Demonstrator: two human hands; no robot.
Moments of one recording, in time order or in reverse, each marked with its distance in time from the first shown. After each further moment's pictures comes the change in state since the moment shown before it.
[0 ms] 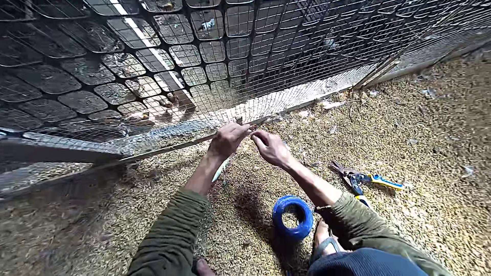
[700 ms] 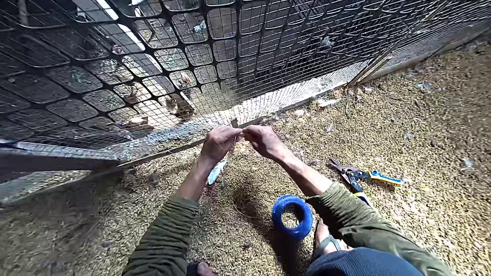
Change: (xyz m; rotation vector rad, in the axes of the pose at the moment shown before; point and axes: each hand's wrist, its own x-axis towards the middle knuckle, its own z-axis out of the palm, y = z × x) left_hand -0.004 0.001 -0.014 -0.139 -0.024 -0.105; right_hand 0.023 0.014 0.004 -0.012 0.183 -0.384
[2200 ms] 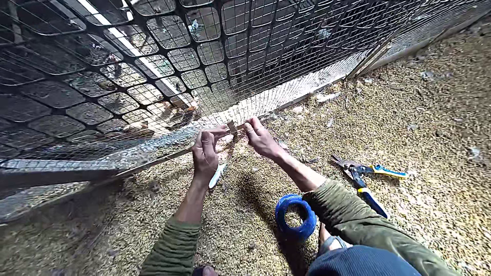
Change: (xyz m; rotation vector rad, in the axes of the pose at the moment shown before) left_hand -0.012 0.028 0.001 -0.626 0.388 -0.473; right_hand 0.006 0.012 0.013 0.411 0.056 0.264
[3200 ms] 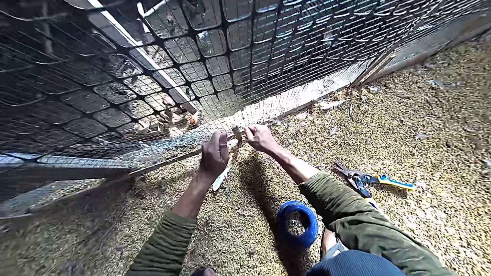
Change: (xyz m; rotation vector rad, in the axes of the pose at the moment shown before) left_hand 0.010 0.027 -0.001 0.793 -0.113 0.324; right_hand 0.037 0.012 -0.001 -0.452 -0.030 0.048
